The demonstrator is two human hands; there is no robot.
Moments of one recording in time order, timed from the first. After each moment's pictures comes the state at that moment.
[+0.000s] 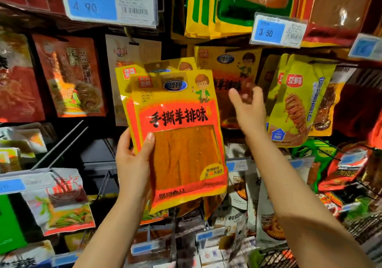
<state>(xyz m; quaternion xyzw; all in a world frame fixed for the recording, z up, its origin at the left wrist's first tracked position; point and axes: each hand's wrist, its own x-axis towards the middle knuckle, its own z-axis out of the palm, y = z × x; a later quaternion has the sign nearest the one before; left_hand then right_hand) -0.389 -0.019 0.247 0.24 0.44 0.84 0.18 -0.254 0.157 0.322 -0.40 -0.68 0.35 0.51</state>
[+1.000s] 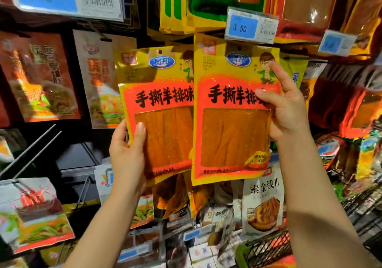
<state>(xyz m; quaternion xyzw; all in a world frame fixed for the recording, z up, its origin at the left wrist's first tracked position) -0.378 0.010 0.259 0.28 0.44 0.83 0.17 -0.169 0.150 0.353 -0.17 -0.54 0.57 0.60</state>
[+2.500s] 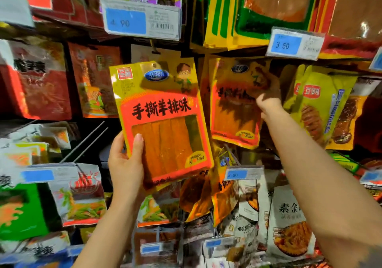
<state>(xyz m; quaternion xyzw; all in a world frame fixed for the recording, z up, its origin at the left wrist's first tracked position) -0.411 -0.047 0.247 0.24 0.51 0.83 0.04 -0.281 0.263 0.358 -0.38 -0.67 0.35 0.54</state>
